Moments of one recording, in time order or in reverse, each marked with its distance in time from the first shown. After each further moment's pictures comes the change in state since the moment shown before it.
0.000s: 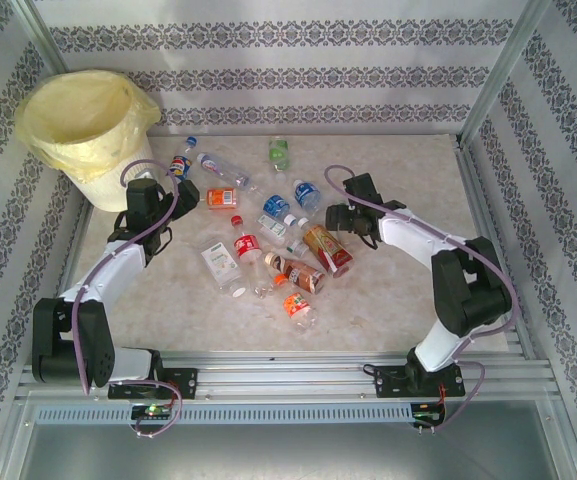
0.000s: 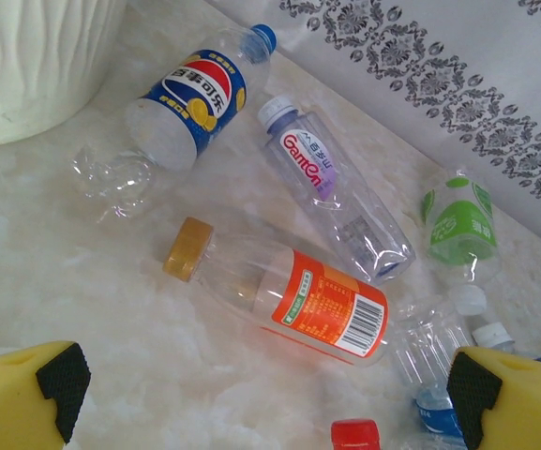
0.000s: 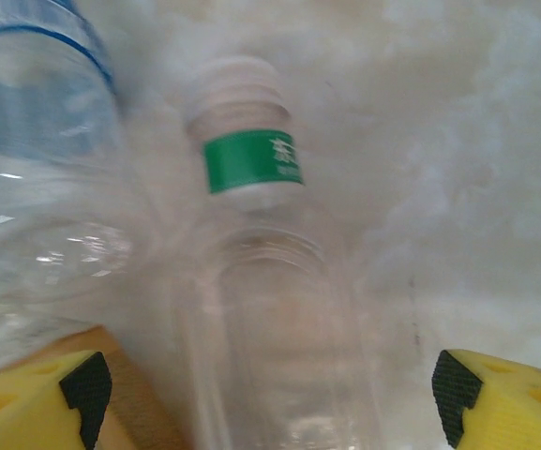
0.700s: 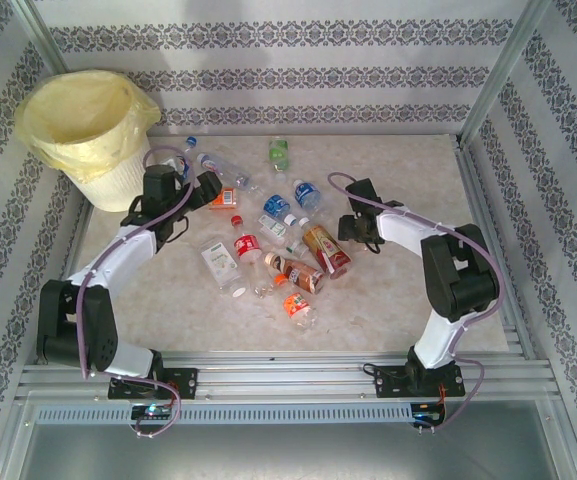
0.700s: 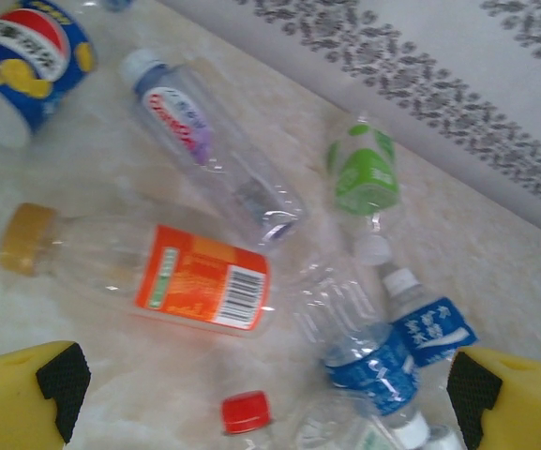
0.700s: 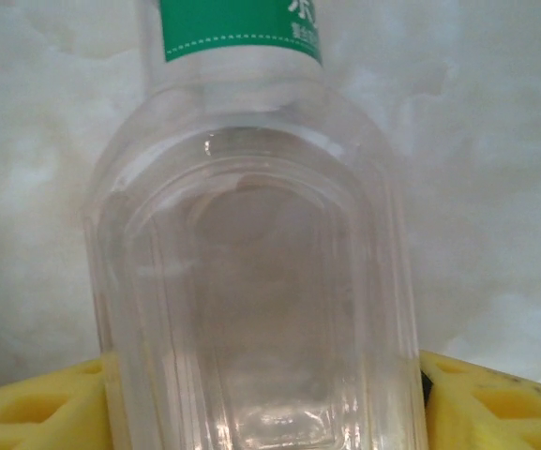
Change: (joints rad) left arm -0.108 0.100 0.147 -0.037 0.108 -0.005; right arm -0.054 0.077 -0.020 -0.034 0.024 0.003
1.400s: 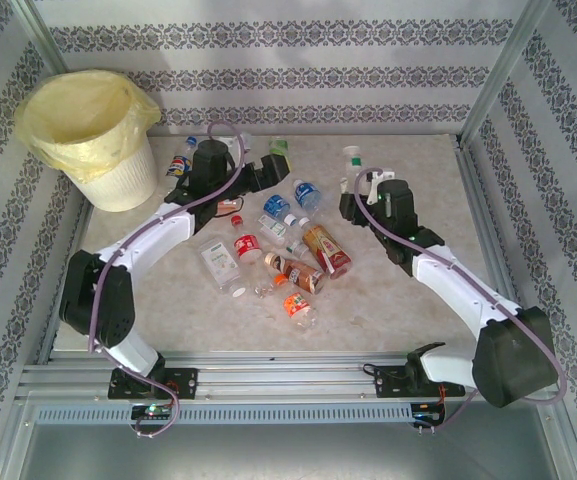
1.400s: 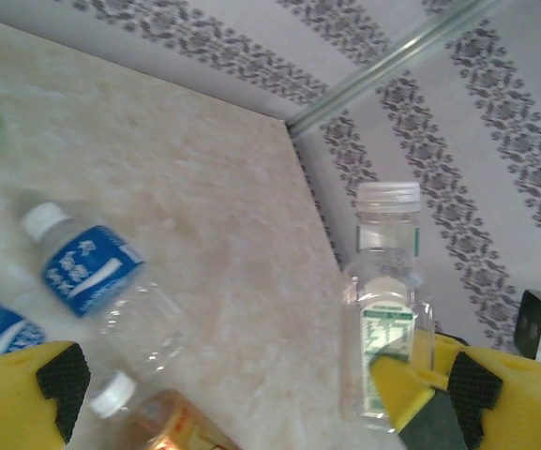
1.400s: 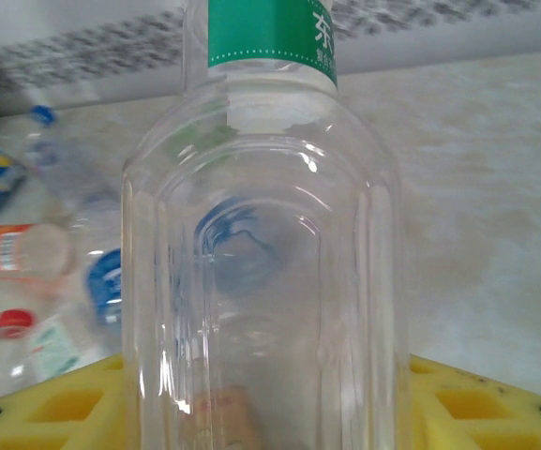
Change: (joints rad) left arm -0.270 0.192 0.293 0.099 0.307 -0.134; right arm 0.045 -0.511 -0.228 0.397 -0.177 -0.079
